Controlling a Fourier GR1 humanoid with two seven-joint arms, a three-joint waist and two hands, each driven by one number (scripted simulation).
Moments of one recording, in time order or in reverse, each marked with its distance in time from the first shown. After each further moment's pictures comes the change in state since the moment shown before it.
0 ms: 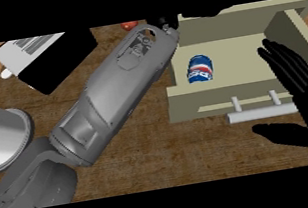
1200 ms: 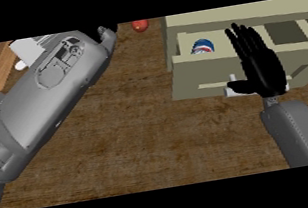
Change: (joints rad) left arm 0.205 0.318 -0.033 -0.453 -0.126 -0.029 0.289; right arm -0.359 0.081 -0.077 0.808 0.305 -0.492 -0.115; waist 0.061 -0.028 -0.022
